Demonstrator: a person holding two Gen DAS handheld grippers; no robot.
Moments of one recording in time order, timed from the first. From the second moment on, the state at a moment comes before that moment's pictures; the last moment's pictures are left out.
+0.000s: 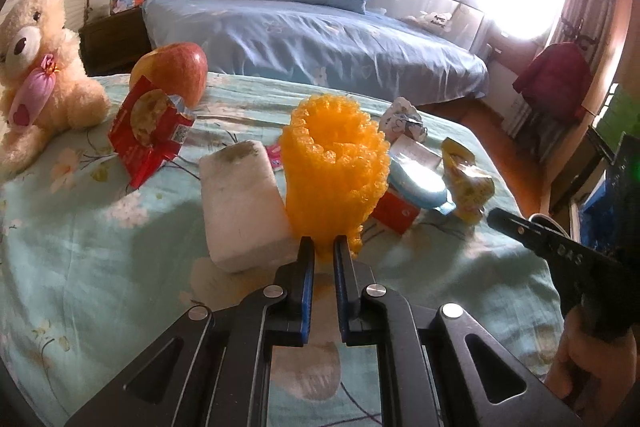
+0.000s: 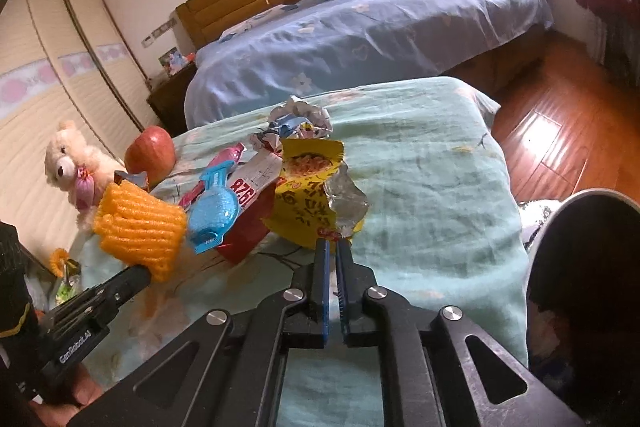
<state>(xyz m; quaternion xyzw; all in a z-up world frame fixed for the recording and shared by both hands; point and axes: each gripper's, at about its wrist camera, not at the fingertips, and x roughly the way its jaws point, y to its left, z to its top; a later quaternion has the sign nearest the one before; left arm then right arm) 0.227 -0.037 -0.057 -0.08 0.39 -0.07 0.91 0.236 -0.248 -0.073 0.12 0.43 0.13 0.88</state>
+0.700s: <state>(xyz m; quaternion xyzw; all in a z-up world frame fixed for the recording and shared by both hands) 0.220 -0.045 -0.058 -0.08 0.40 -0.10 0.91 0.247 -0.241 -0.074 0.11 0.43 0.13 0.89</state>
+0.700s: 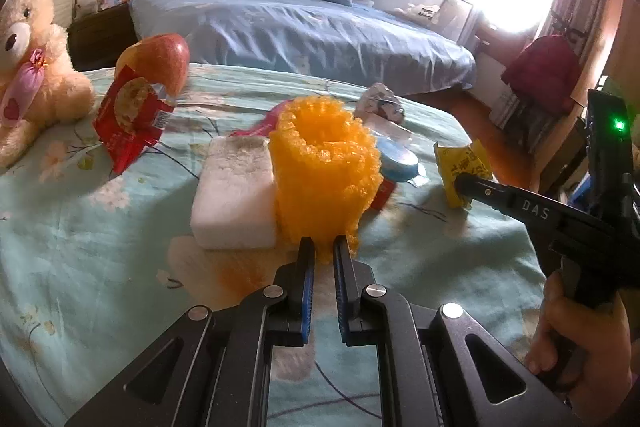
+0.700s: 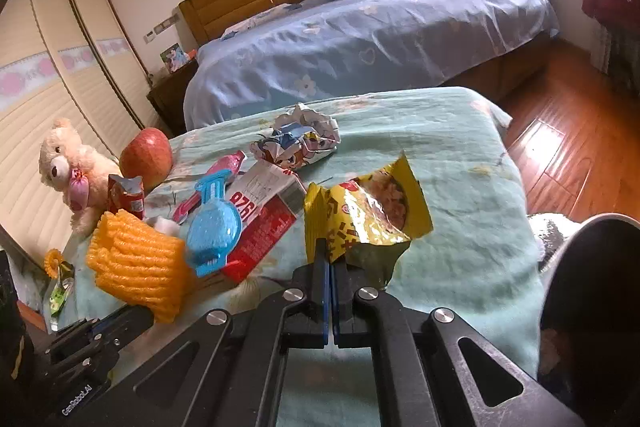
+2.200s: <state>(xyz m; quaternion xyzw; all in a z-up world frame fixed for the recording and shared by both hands) 0.207 -0.198 -0.047 0.00 0.41 -0.25 0.88 0.146 -0.387 -0.064 0.17 0.41 0.03 0.89</state>
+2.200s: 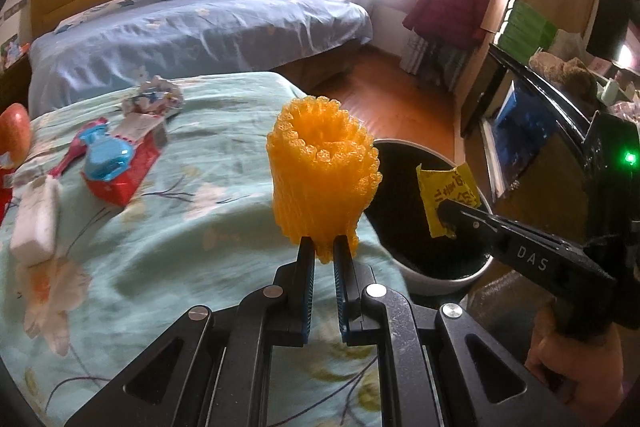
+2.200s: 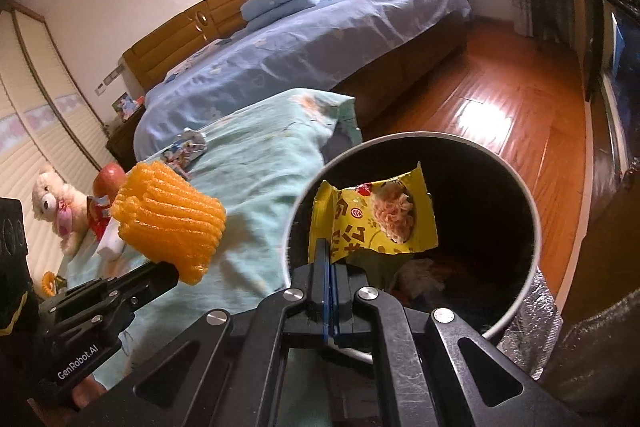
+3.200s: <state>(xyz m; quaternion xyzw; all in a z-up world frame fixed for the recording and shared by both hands) 0.250 -0.268 -0.067 0.01 0.43 -0.27 0.86 0.161 -0.439 -0.090 0.20 0.44 -0.01 0.87</state>
